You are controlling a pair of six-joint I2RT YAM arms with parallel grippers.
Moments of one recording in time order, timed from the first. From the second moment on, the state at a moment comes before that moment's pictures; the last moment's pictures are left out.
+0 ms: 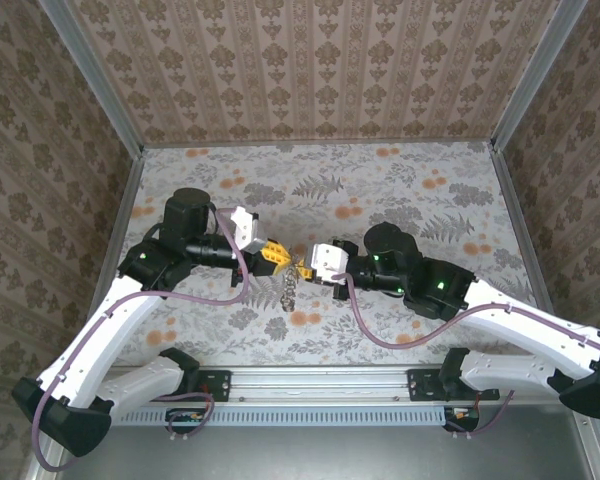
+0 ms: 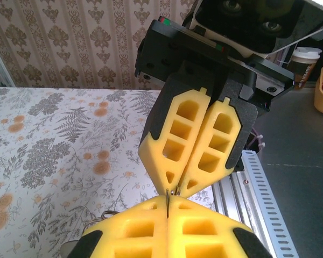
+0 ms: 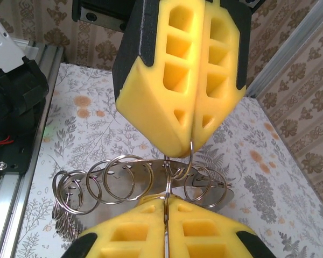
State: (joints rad) left arm -0.57 0.98 1.08 -0.61 1.02 0.43; right arm 0.97 1.05 1.02 -0.31 -0.19 -0.48
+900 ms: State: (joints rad) left arm -0.55 0.98 1.06 -0.53 1.06 0.35; right arm 1.01 1.02 1.00 -0.29 -0.14 -0.50
